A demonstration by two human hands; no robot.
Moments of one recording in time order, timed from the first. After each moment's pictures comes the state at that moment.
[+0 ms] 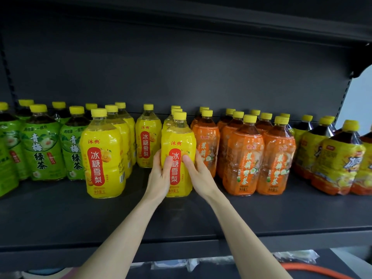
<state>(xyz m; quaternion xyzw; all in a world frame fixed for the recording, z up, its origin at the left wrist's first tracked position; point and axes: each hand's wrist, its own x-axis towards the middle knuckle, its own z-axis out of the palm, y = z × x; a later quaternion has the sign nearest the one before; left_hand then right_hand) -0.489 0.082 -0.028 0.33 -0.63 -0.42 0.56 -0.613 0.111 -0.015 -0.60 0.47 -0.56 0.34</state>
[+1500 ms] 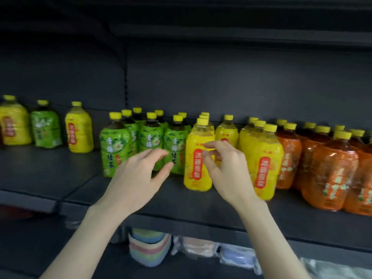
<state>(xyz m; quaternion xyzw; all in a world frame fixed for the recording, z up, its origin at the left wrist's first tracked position) -0.216 0.213 0.054 0.50 -0.76 0.07 0.40 -0.415 0.198 0.063 -0.72 0.47 -0.50 -0.06</state>
